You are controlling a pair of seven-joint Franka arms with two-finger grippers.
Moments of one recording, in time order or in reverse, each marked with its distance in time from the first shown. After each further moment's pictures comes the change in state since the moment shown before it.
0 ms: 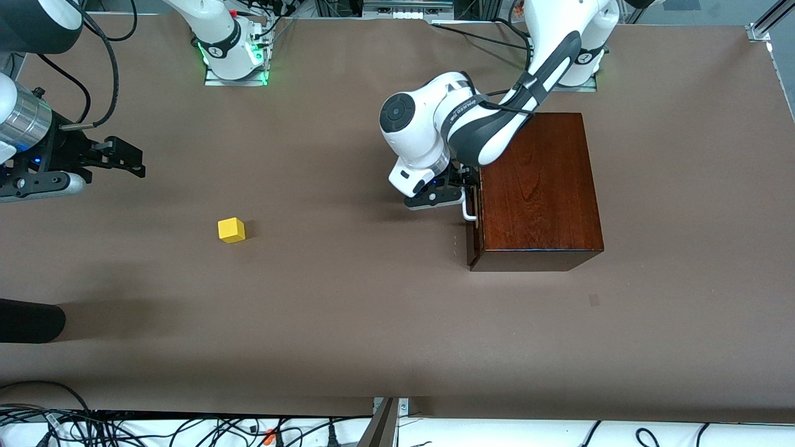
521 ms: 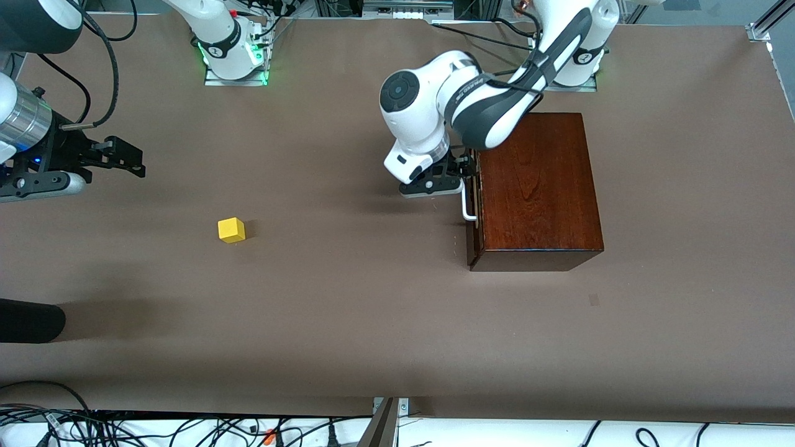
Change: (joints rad) left arm 0.000 -0.056 -0.008 0.000 -0.050 -0.002 0.052; right arm 0.000 0.000 0.000 0.000 0.000 0.000 0.000
